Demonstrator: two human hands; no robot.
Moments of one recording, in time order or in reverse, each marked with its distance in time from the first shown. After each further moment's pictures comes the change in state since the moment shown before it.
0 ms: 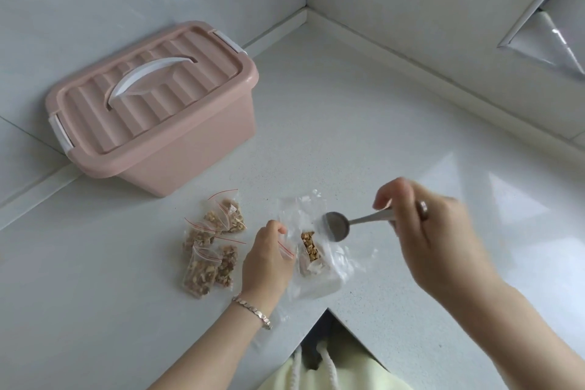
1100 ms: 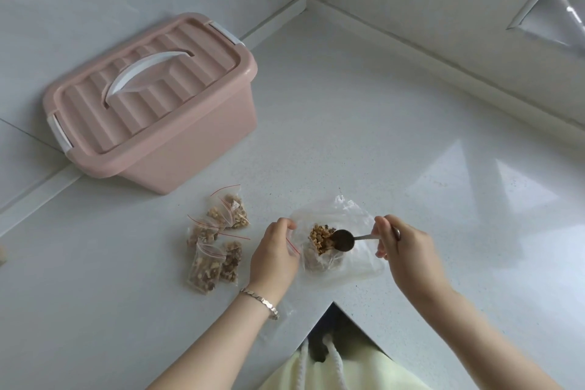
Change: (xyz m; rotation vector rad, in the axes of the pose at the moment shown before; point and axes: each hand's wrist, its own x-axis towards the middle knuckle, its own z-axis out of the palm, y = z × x) left_hand 0.008 -0.007 0.007 0.019 -0.105 0.056; right_hand -0.034 0.081 0.061 -0.002 -0.112 0.309
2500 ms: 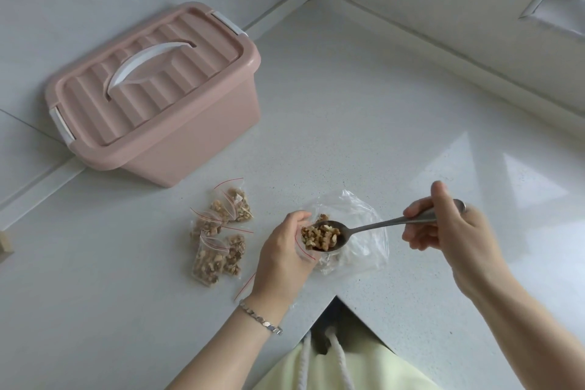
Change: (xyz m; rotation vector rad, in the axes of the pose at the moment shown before) left_hand -0.026 0.018 -0.010 -0.218 0.174 0.244; right_hand 0.009 -0.037 -0.053 0.647 0.009 0.385
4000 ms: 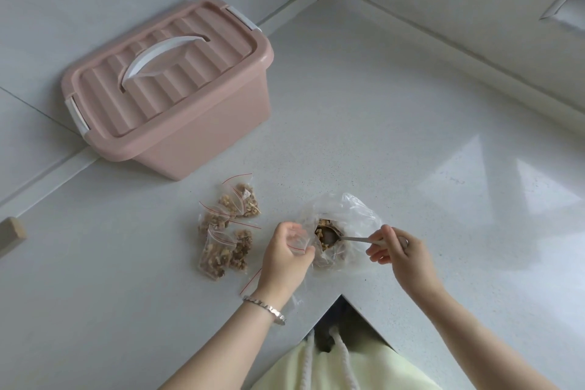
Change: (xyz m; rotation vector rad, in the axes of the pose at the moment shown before) left_hand 0.001 -0.025 0.012 -0.205 -0.058 -0.464; right_hand 0.020 0.097 0.027 -0.210 -0.125 0.024
